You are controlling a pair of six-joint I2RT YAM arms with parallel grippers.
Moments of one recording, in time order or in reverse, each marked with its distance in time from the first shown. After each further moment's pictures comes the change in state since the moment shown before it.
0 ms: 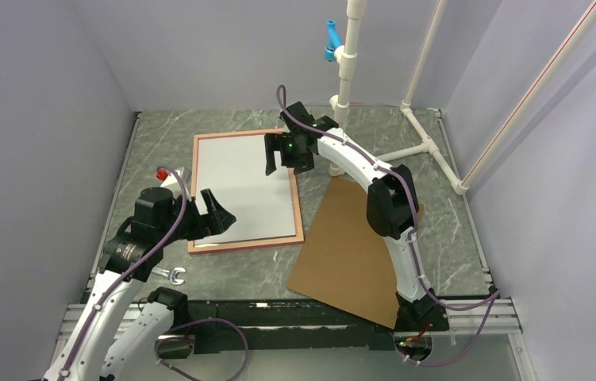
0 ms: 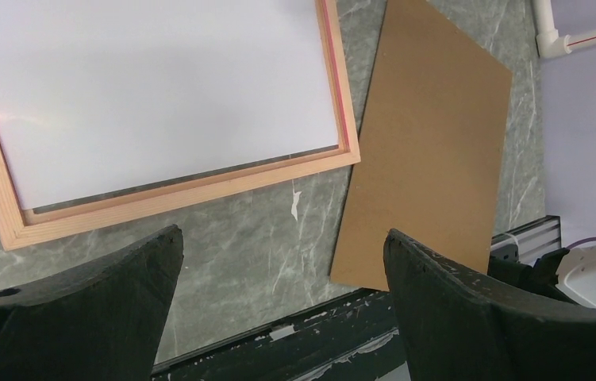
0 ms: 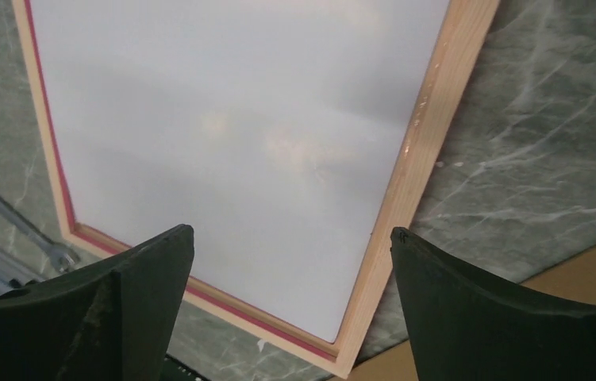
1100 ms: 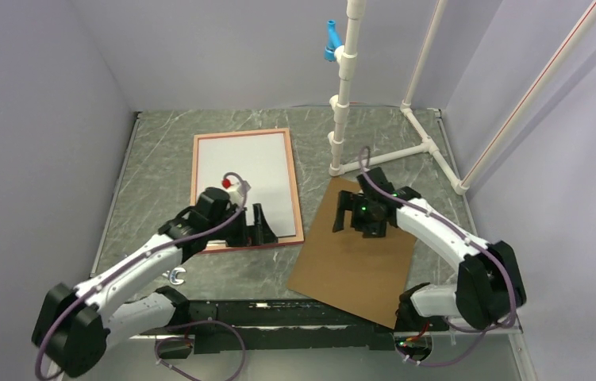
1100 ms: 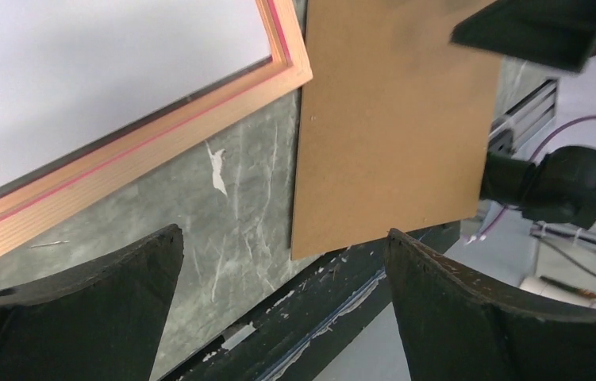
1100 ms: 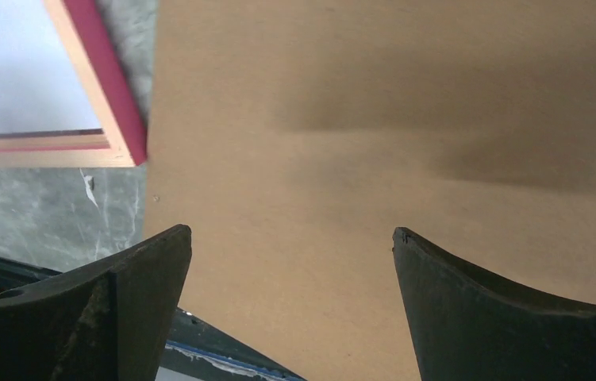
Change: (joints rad) left arm -0.261 0.323 -0.205 0.419 0.149 -0.107; right arm -0.134 -0.889 -1.173 0.166 0.111 0.113
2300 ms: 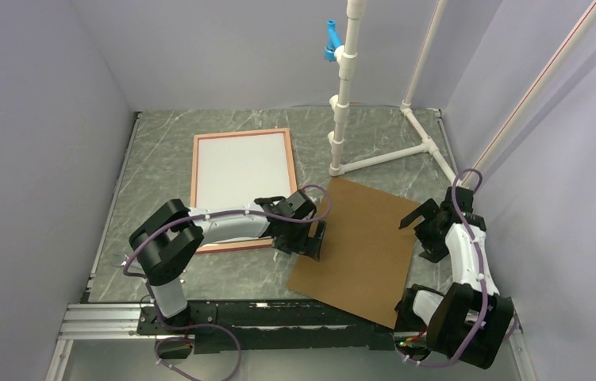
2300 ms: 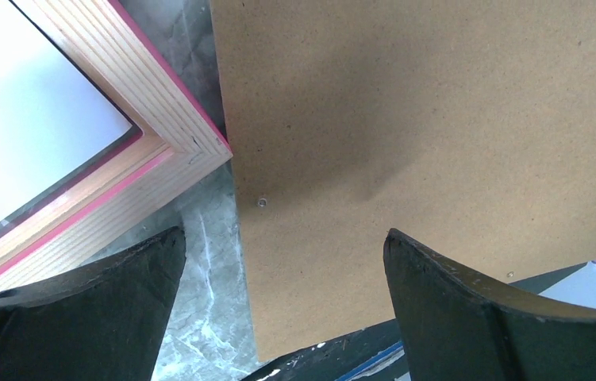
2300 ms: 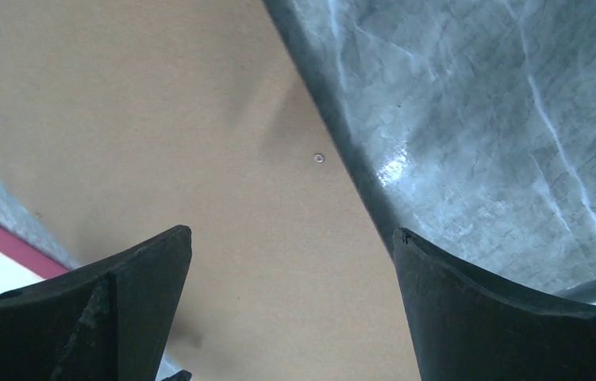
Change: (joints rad) left arm -0.404 0.780 0.481 -0.100 -0.227 0.029; right arm -0.835 -0.268 -0.190 -0.130 -0.014 0.050
